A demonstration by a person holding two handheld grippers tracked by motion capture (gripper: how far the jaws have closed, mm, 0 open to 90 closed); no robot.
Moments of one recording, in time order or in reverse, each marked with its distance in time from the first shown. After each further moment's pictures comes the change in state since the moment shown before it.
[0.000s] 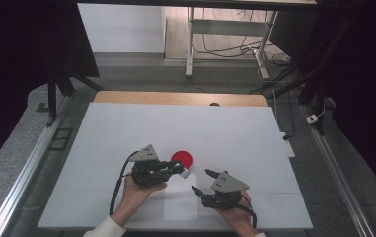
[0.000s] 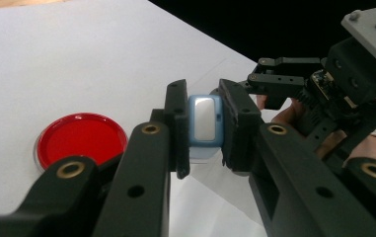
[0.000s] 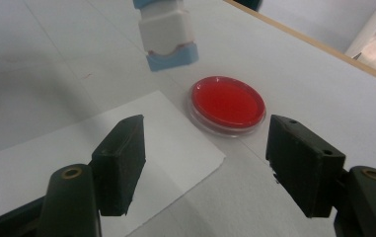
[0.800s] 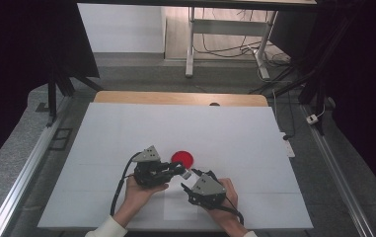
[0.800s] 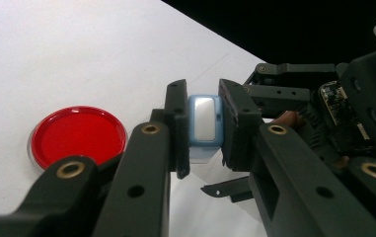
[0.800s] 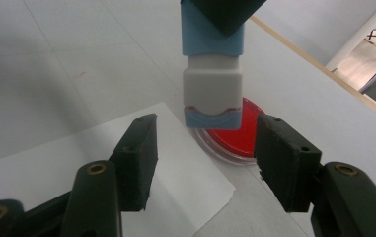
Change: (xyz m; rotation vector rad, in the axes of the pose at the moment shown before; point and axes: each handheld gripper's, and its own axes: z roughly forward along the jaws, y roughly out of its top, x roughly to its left) left arm 0.001 -0.004 0.007 0.013 0.003 -0.012; right arm 0.027 0.018 0.027 0.042 -0.071 -0.147
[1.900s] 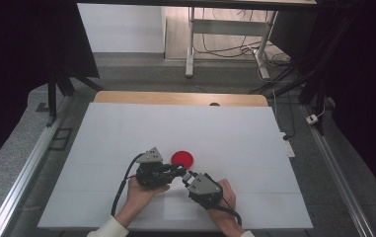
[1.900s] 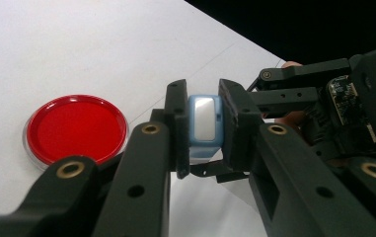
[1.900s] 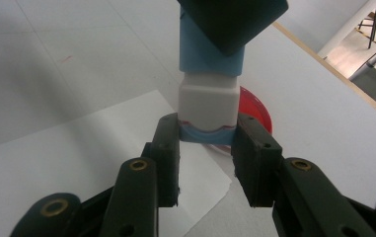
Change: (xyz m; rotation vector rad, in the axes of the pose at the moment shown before) left arm 0.001 -0.005 0.008 0.029 0.011 -0.011; right arm 0.004 0.003 0.007 0.067 -0.037 -0.031
